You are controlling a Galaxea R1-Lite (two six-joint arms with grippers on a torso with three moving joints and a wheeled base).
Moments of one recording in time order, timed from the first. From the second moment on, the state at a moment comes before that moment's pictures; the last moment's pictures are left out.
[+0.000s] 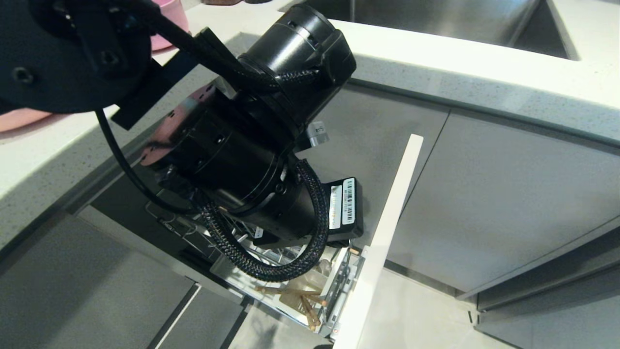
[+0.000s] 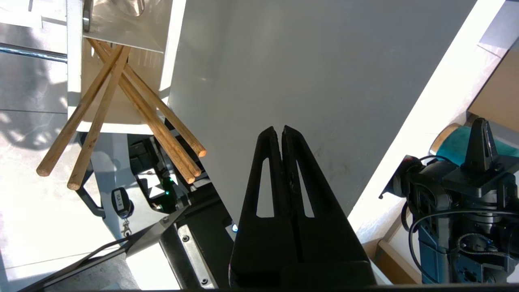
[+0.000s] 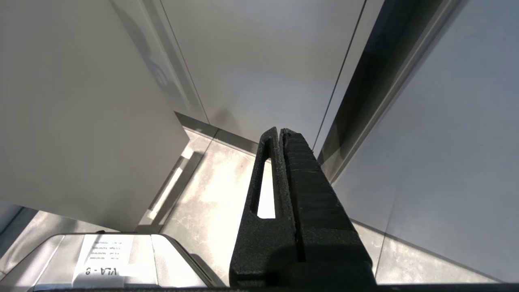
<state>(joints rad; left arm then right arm) -1.01 1.83 -1.93 1.02 0.08 -0.72 0.01 0.00 0.00 0.00 0.00 0.02</state>
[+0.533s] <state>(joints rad) -1.06 1.84 -1.93 1.02 0.08 -0.72 0.01 0.00 0.00 0.00 0.00 0.02</state>
